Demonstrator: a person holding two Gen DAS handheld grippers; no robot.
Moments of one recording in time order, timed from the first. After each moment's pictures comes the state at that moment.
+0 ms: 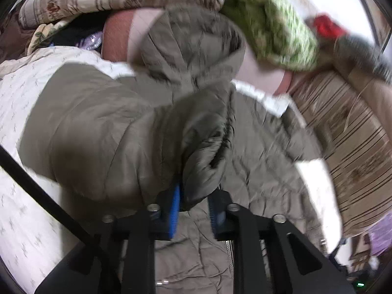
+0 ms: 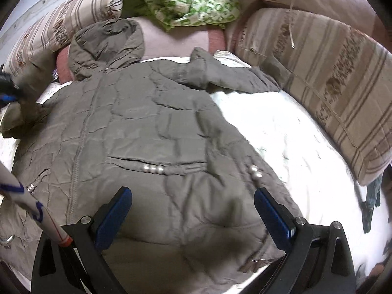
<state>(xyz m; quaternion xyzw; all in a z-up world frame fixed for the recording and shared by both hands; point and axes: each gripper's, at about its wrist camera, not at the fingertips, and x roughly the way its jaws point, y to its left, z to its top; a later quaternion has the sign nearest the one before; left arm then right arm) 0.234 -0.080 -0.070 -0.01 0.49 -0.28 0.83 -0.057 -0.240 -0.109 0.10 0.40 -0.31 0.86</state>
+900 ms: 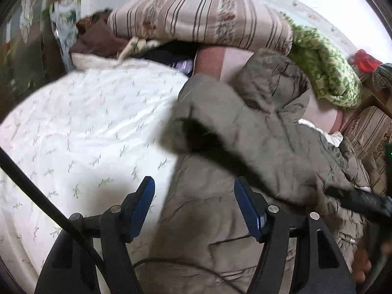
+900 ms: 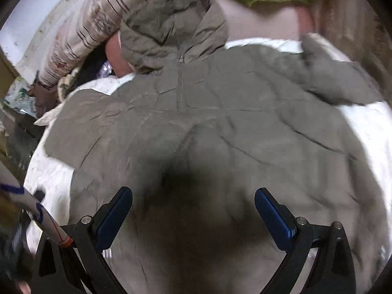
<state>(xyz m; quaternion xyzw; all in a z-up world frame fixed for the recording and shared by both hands) 0.193 0.086 -0.094 -0.05 0.38 -0.12 0.92 0.137 -0.218 -0.127 0.21 0.45 -0.11 0.86</state>
